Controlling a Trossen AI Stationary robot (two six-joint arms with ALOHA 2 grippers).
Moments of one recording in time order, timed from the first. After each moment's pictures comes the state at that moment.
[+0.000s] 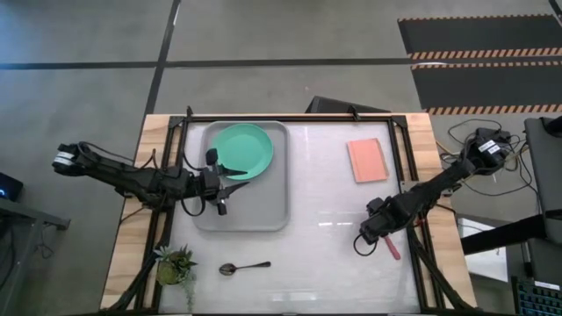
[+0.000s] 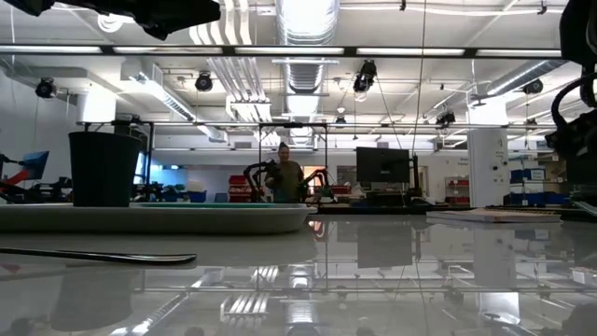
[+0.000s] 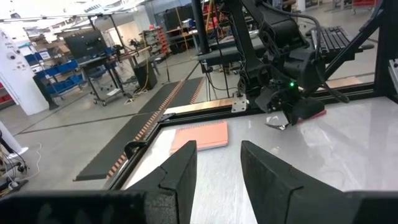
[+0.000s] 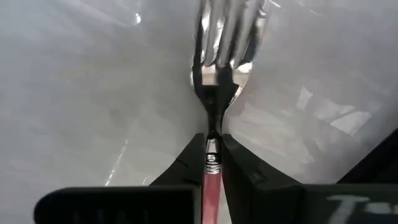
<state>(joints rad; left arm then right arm) -0.23 0.85 0.53 0.28 -0.46 0.22 0.52 1.29 0.55 -0.83 -0.16 1.59</state>
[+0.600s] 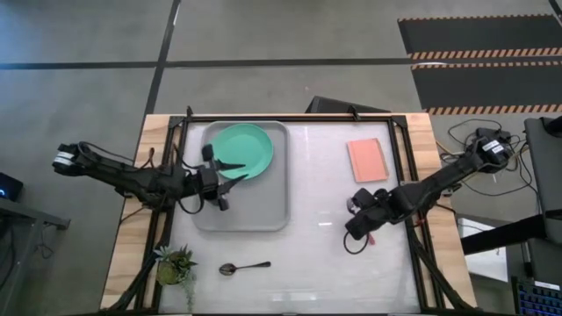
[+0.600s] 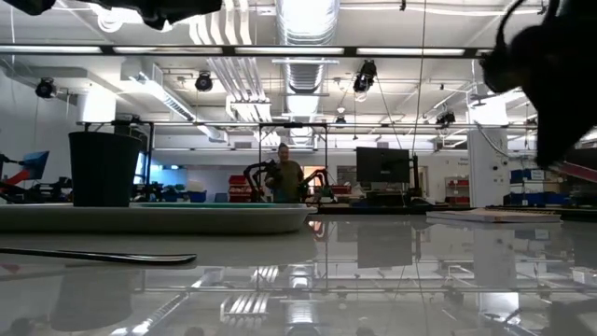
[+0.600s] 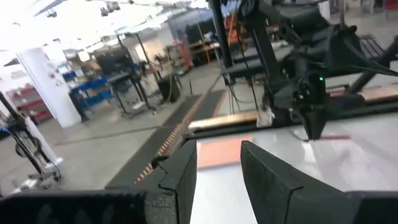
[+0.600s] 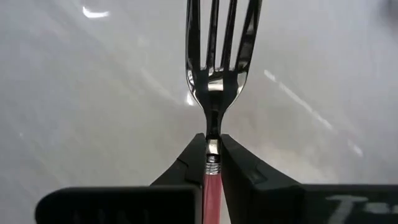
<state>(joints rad) -0.23 0.85 0.53 0.38 -0.54 0.31 0.44 1.25 0.75 -0.82 0.18 1.28</state>
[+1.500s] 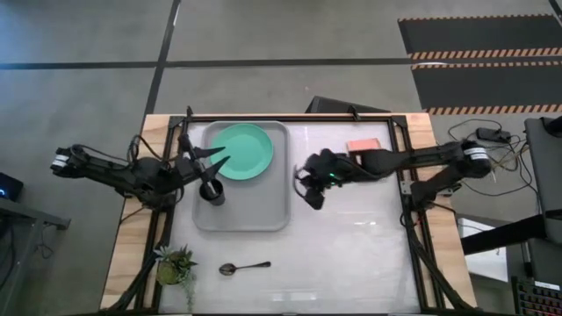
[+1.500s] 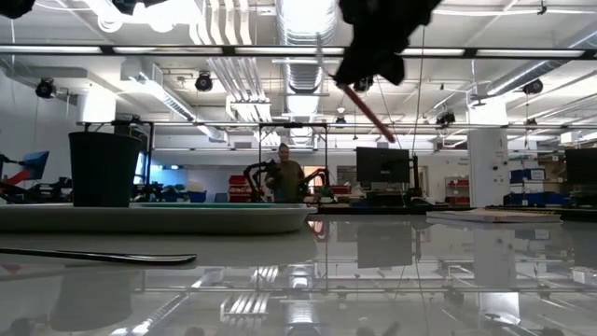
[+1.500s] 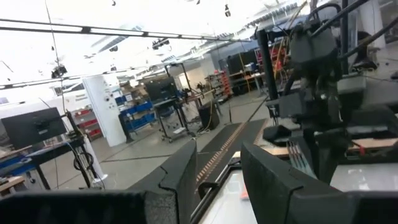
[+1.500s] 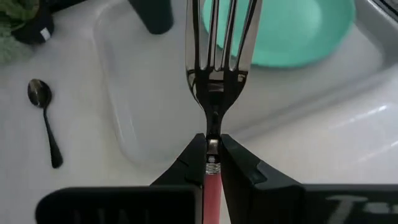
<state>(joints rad) -0.23 0.65 0.48 0.46 -0.67 0.45 0.00 1.49 1.19 -0.49 0.10 0.35</state>
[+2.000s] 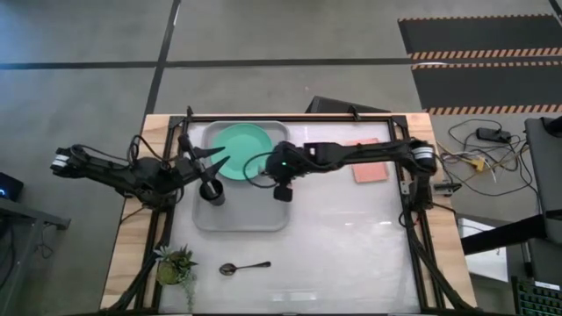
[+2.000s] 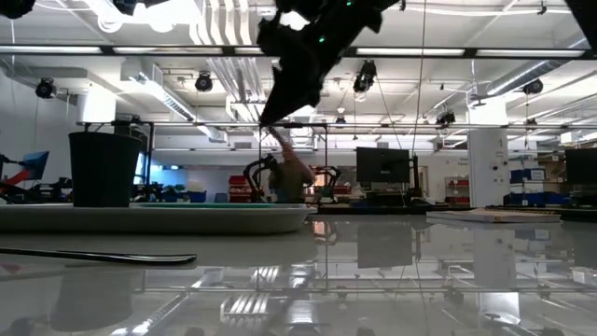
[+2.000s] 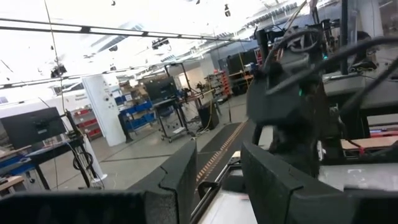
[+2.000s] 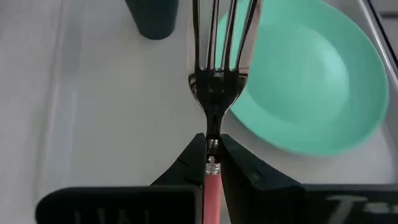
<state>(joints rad) -0.23 0.65 0.48 0.46 -0.67 0.45 -0.09 1.93 1.59 -0.50 0.02 -0.07</state>
